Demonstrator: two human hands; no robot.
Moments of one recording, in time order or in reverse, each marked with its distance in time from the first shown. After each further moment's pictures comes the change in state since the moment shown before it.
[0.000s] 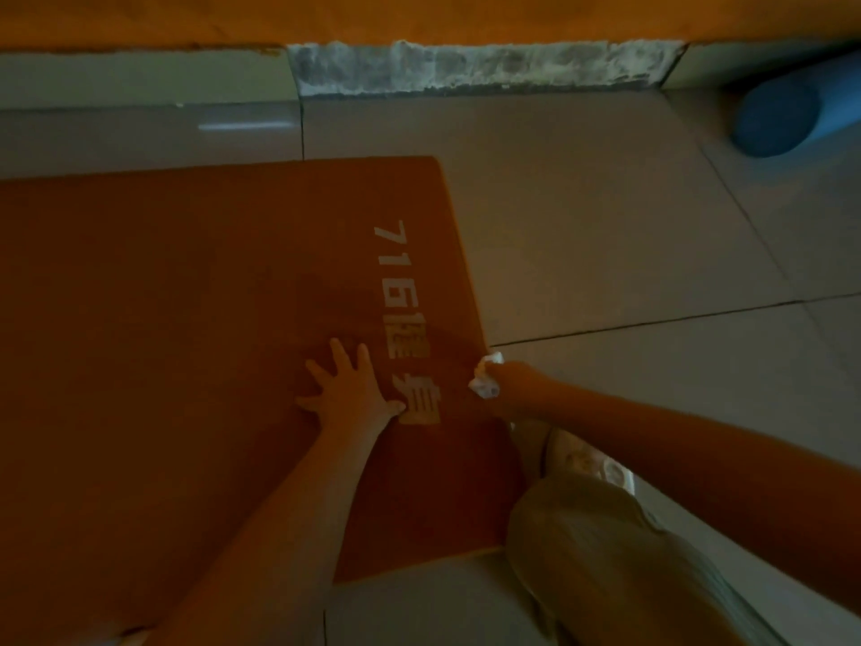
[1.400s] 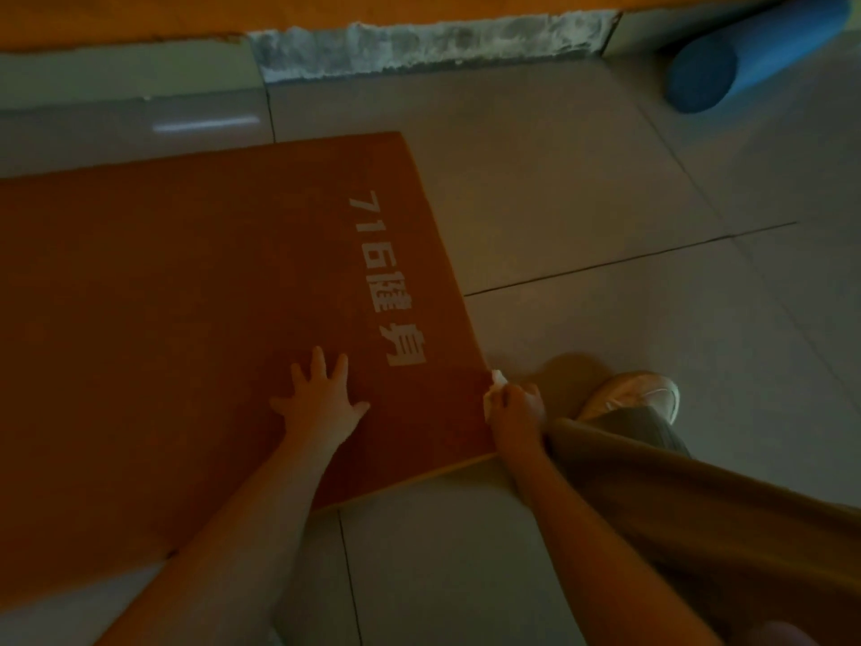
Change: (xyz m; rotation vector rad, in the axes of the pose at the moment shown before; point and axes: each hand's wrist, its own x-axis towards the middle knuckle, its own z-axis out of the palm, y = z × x) left_hand -0.060 -0.055 0.026 0.116 -0.015 0.127; right_hand -0.062 0.024 0.128 0.636 0.616 0.391
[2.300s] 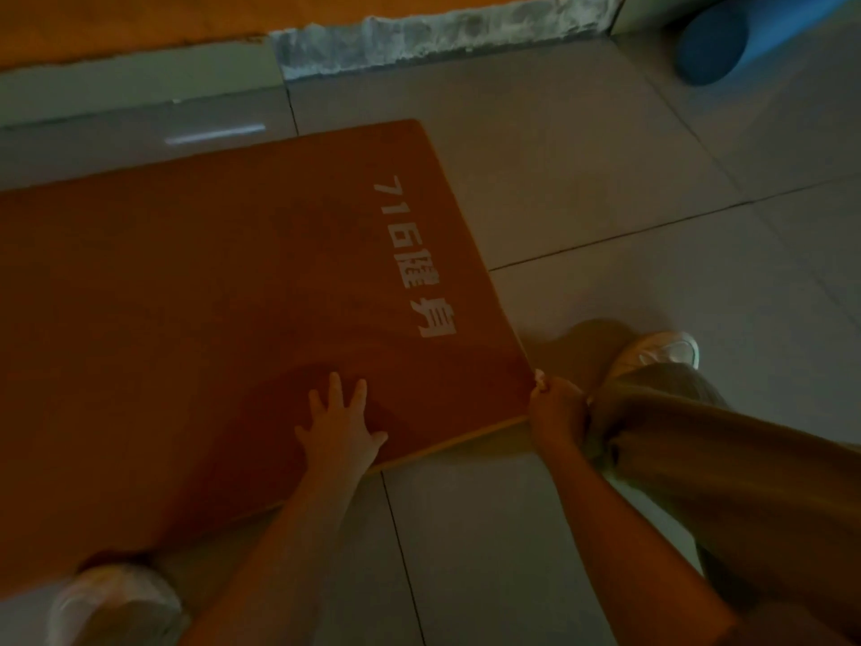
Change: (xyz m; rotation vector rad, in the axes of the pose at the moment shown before) left_hand -0.047 -0.042 0.040 -0.017 -0.043 0.005; right_hand -0.039 0.011 0.007 0.440 0.172 0.253
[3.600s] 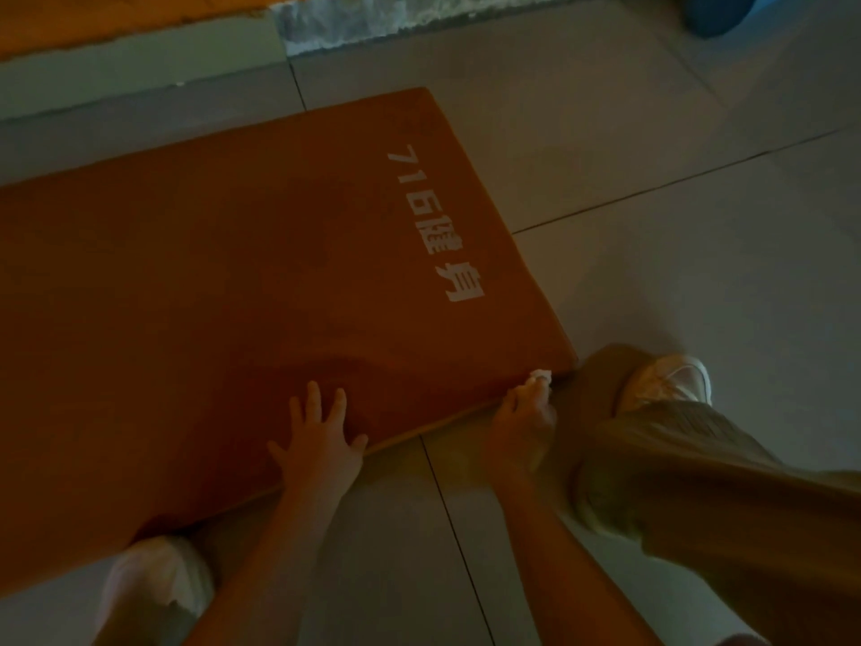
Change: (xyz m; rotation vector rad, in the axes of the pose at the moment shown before) left_hand -0.033 -0.078 0.020 -0.018 0.049 -0.029; right_hand -0.098 0.053 0.073 -0.169 0.269 -0.287
